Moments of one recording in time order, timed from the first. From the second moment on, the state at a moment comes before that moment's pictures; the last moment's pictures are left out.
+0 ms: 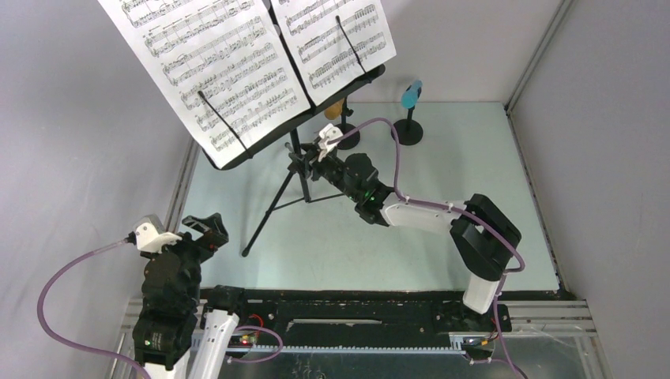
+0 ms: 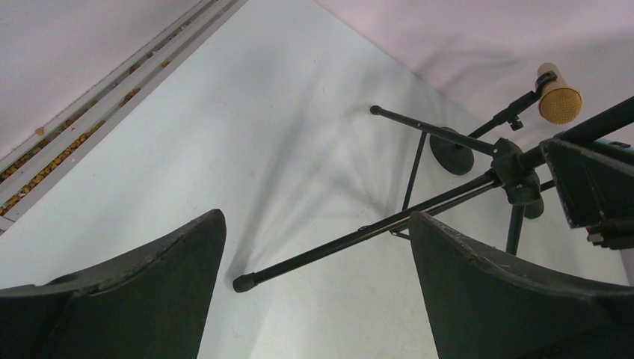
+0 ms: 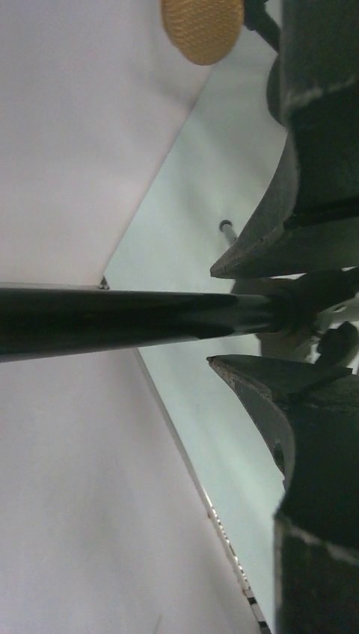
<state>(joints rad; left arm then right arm) -0.12 0.13 0.83 -0.89 -0.38 -0.54 0.91 1.77 1.16 0.77 0.04 0.02</state>
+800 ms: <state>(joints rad) -0.11 0.13 0.83 -0.89 -0.38 -0.54 0.90 1.91 1.38 0.66 -0.01 -0.01</state>
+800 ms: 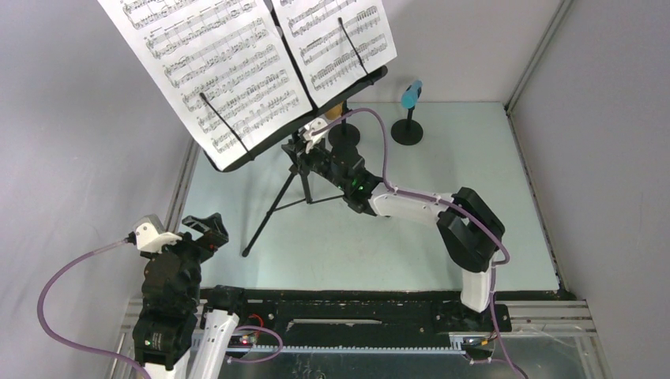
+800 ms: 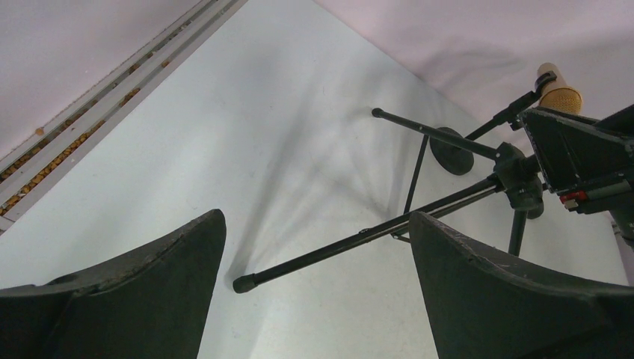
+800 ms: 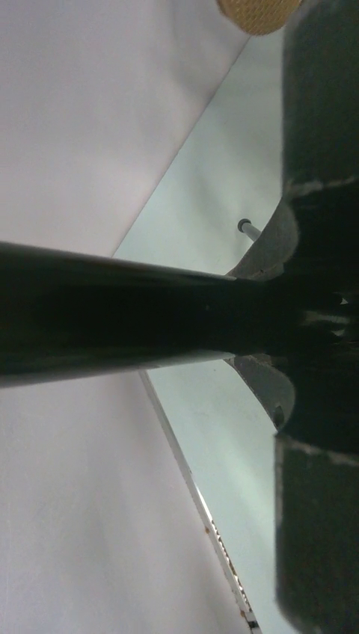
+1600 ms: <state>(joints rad) -0.11 0.14 0.83 -0.88 -0.36 -0.53 0.97 1.42 0.93 0.50 0.57 -0.01</state>
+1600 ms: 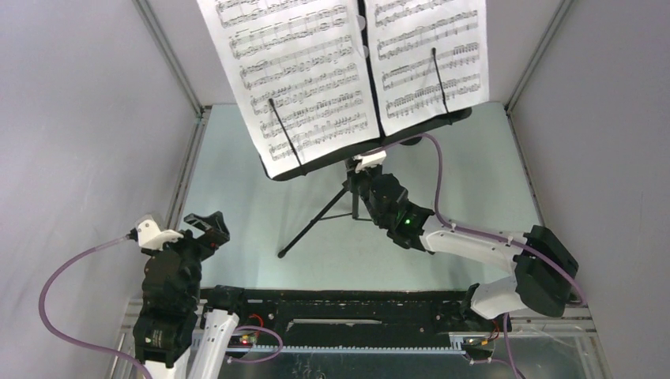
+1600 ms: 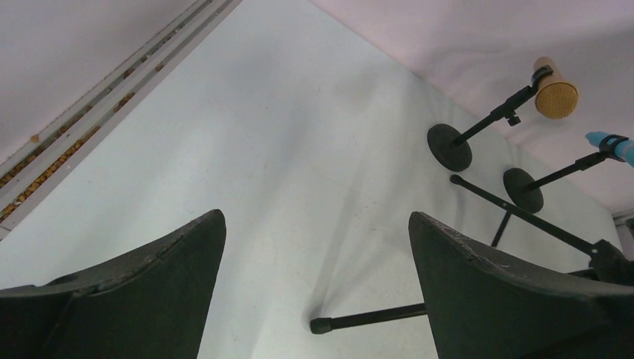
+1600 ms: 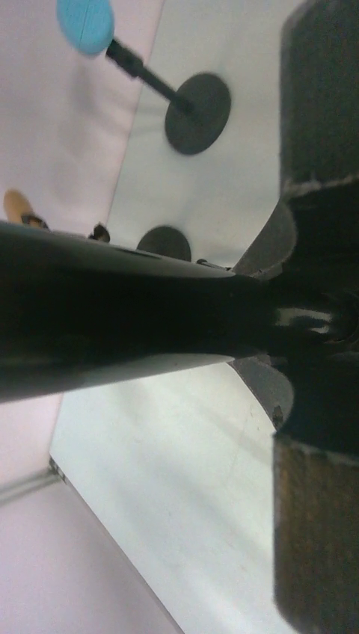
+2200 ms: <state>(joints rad) -0.11 0.29 0.83 -0.76 -0.30 -0.47 0.96 1.44 0.87 0.71 1.00 -0.10</state>
